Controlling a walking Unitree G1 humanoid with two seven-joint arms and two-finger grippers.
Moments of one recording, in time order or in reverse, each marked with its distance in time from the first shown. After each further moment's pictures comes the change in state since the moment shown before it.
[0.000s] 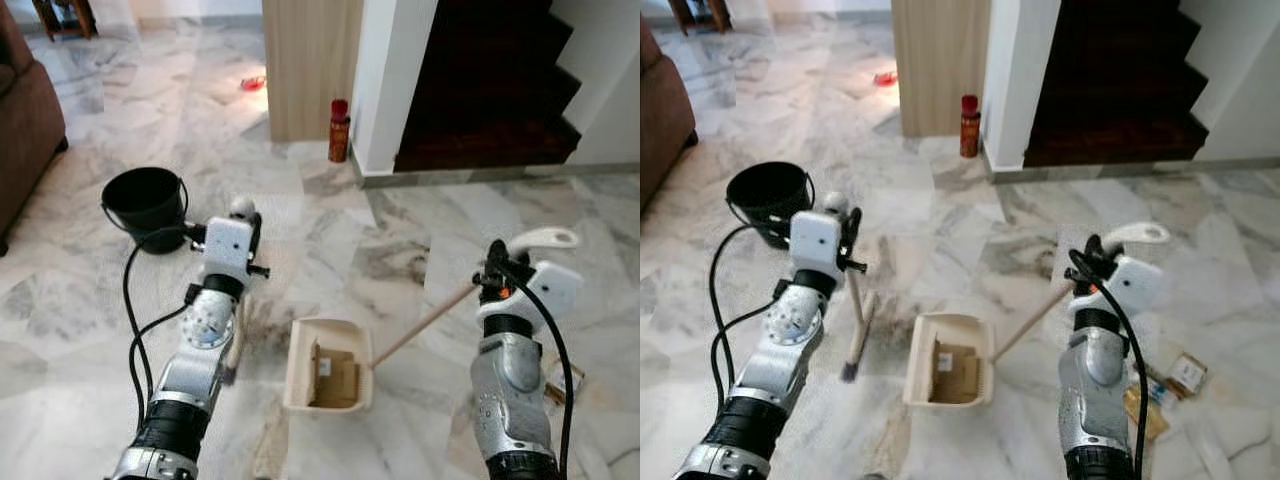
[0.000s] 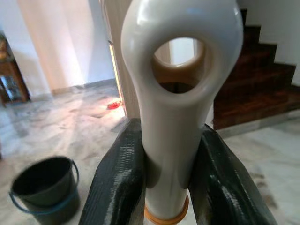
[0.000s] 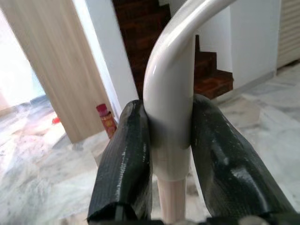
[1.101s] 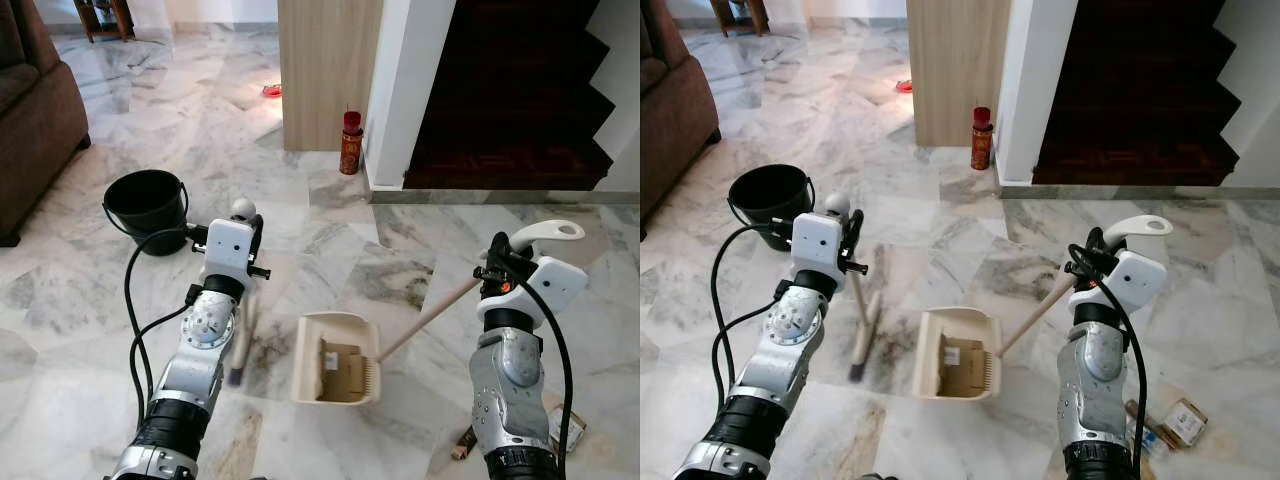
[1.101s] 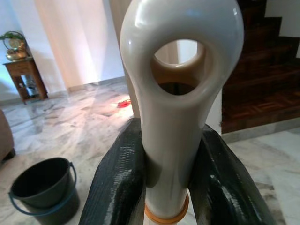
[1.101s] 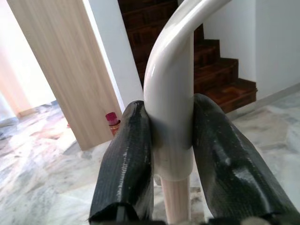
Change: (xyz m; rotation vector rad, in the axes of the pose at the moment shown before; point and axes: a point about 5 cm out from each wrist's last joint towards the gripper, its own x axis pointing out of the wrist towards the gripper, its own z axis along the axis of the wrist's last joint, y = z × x) left arm -0.001 0.006 -0.005 0.017 0.009 0.002; right arm 0.002 0.009 0.004 -0.008 -0.035 0.018
